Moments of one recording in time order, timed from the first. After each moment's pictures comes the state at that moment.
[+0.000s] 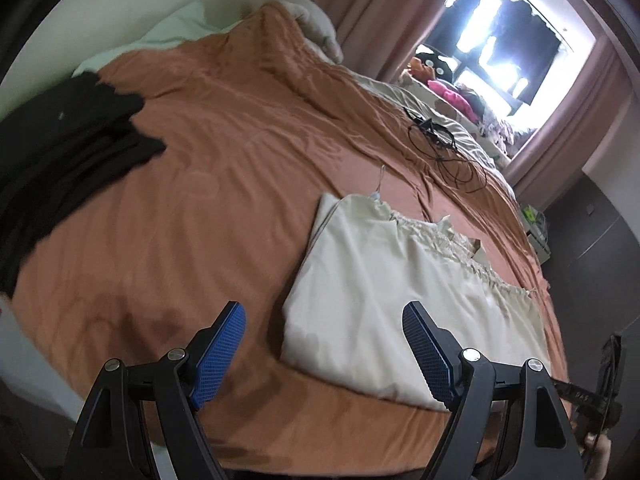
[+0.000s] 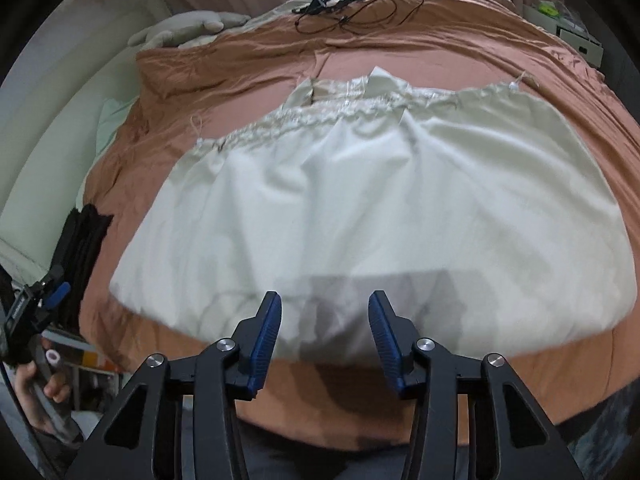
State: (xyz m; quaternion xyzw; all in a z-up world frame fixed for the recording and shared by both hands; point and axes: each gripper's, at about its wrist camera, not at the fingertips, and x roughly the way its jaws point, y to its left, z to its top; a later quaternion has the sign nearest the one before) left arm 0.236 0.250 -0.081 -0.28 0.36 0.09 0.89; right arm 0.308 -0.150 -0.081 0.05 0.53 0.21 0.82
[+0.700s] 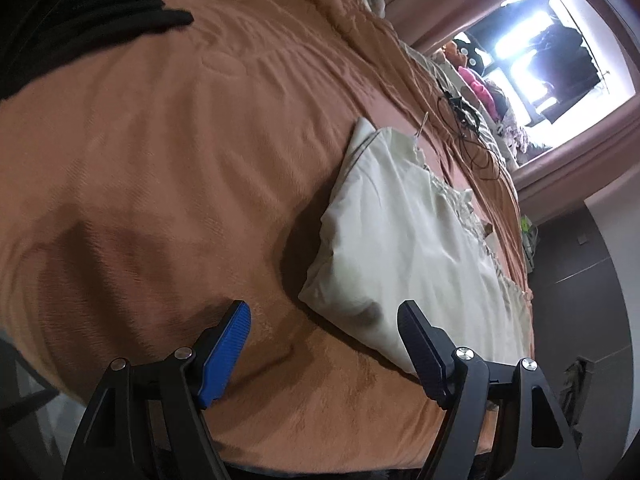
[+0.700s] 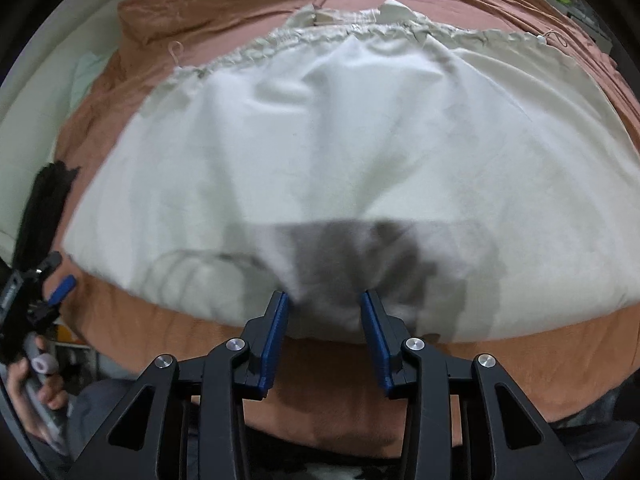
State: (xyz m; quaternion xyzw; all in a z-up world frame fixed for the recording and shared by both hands) left arm 0.246 0.258 -0.176 -0.40 0.40 0.07 0.82; right arm 0.311 -0.112 -0.152 -0.01 0.59 0.17 0.79
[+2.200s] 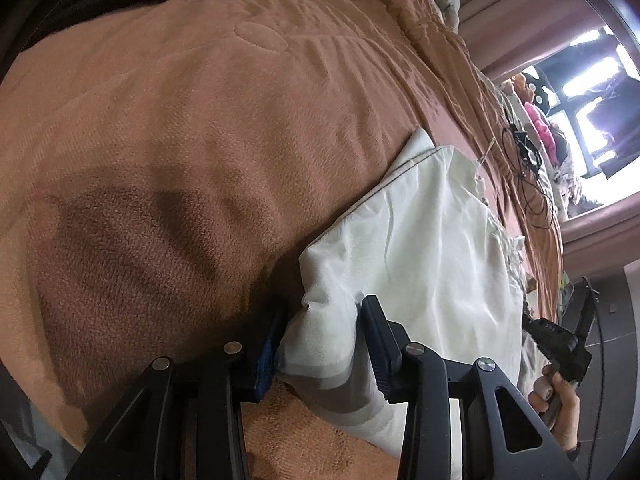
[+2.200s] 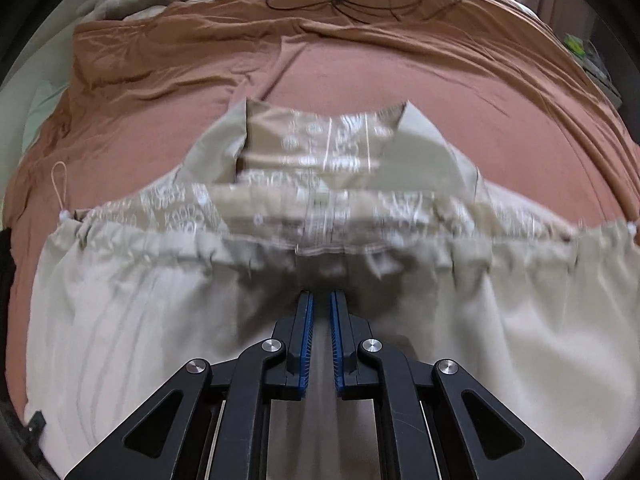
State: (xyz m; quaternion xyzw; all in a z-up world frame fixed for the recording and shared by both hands) left arm 0.301 0.249 -0.198 -0.44 0.41 0.18 0.78; right arm 0.557 -0.063 -0.159 -0.05 0.54 0.16 0.83
